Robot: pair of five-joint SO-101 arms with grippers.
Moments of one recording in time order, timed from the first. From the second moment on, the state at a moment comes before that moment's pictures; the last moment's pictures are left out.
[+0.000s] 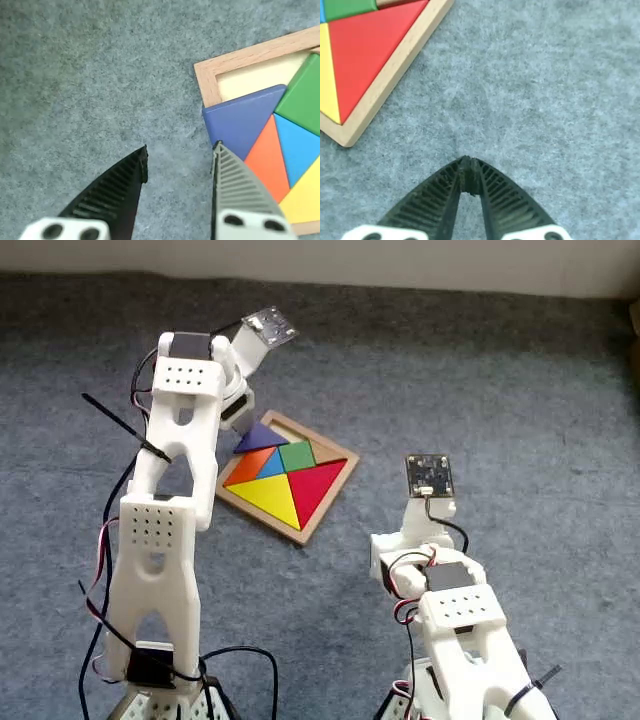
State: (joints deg) left arm -1.6 57.1 -61.3 89.0 -37.3; right arm -16.9 -46.7 75.2 37.5 -5.2
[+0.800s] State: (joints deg) left arm 4.2 60.4 -78.8 100.0 -36.8; right arm -16.9 -46.7 75.2 37.5 -2.6
